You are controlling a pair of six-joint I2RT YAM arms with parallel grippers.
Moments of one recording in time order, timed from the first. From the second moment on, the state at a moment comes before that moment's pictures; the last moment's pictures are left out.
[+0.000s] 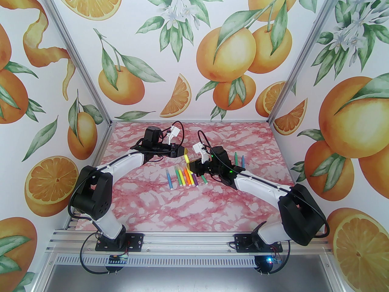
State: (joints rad) left arm -0.39 1.71 1.16 -0.05 0.92 -0.40; right arm 0.60 1.48 0.83 0.13 -0.44 0.29
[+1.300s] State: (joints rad) left arm -0.39 1.71 1.16 -0.01 0.92 -0.45; right arm 0.60 1.53 0.82 0.20 -0.46 0.29
